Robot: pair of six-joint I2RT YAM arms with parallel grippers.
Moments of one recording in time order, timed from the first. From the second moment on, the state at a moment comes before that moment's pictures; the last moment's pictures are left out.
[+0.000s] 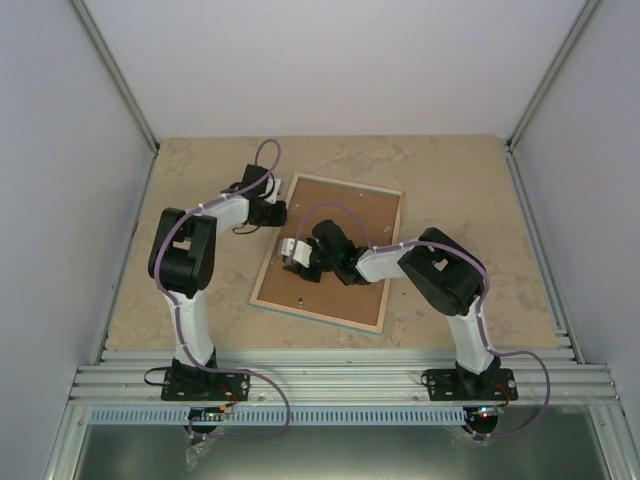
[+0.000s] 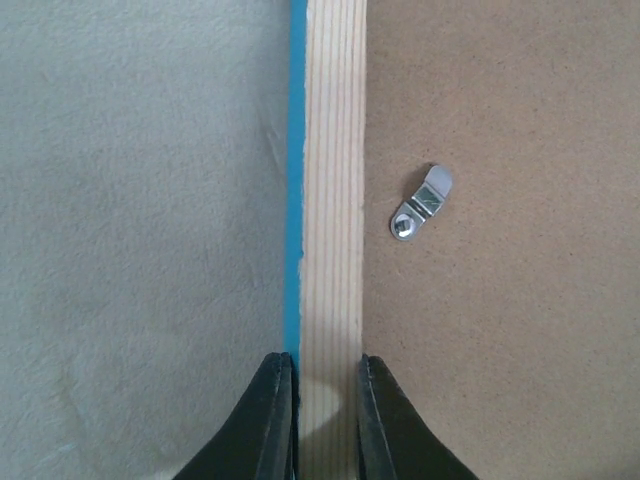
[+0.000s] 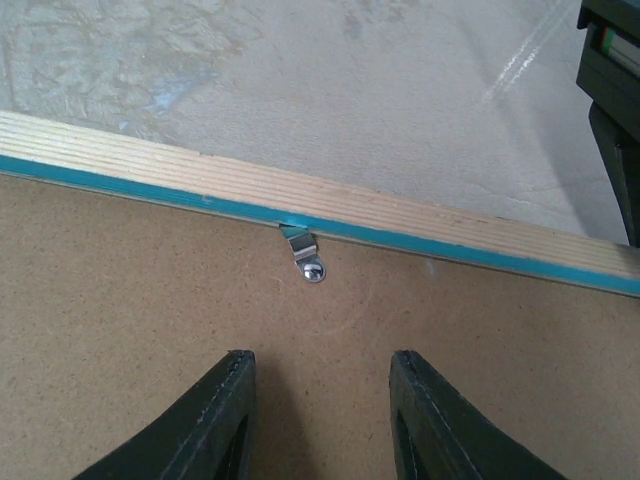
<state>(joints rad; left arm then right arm) -0.24 2.01 1.29 -0.32 0.22 -0.16 0.87 2.09 1.10 0.37 -0.32 -0.54</state>
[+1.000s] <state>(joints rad) -0.23 1.99 1.23 -0.22 0.20 -0.20 0.93 2.22 1.22 0.47 -0.28 -0.40</state>
